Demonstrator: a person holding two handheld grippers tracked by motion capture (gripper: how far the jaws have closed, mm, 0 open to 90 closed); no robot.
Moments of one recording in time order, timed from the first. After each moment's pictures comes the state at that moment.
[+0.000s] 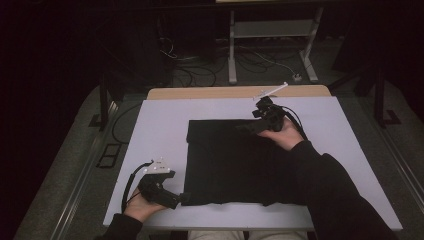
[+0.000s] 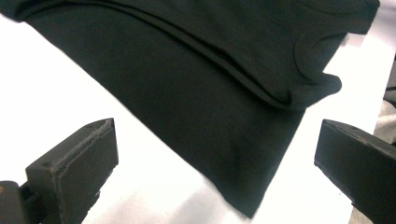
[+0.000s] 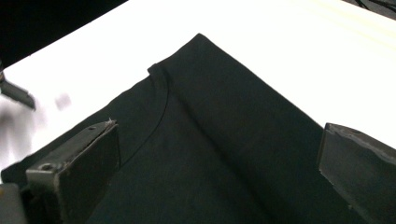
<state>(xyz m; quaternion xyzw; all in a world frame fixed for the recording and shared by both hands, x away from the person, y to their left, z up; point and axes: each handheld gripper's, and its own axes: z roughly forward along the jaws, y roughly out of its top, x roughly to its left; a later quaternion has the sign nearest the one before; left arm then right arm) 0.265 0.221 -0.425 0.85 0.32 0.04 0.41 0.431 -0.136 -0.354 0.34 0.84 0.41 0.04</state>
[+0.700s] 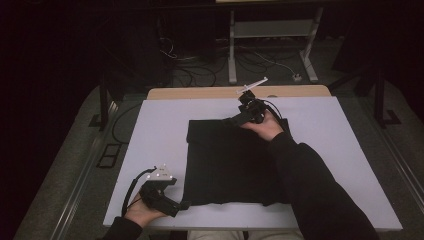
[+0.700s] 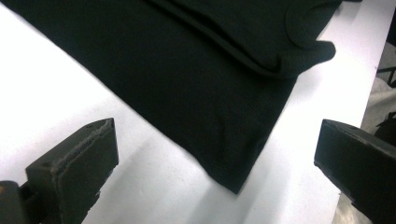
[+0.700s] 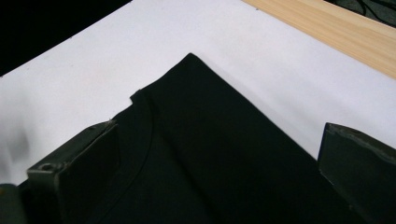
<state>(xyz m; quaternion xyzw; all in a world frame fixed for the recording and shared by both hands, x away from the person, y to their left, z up) 0.255 0.218 -0.436 0.86 0.32 0.02 0.39 0.471 -0.094 -0.369 0.35 0.84 0.41 0.04</state>
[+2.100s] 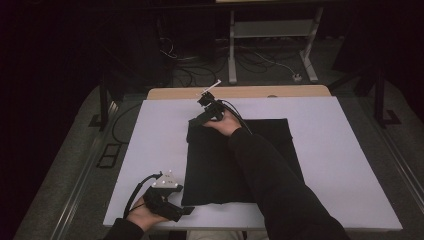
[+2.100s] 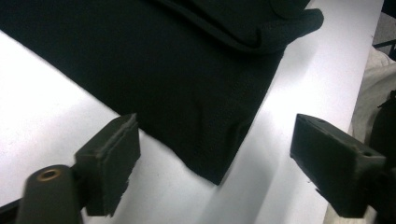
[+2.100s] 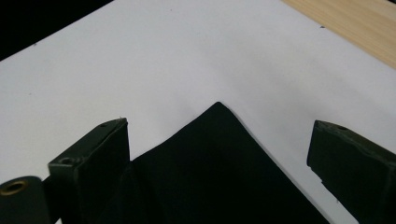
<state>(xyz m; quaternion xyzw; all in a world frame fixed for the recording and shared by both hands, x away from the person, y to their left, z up) 0.247 0.210 -0.443 0.89 0.28 0.02 0.37 0.518 0.022 -0.411 0.32 0.87 0.38 0.04</state>
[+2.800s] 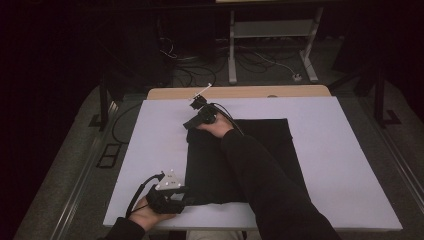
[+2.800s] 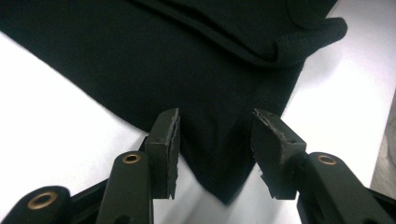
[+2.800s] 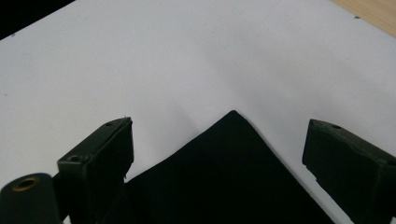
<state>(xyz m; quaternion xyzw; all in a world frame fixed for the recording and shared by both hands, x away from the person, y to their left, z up) 0.247 0.202 -0.444 0.89 0.27 0.07 0.37 0.524 0.047 -0.428 0.32 0.88 0.36 0.04</state>
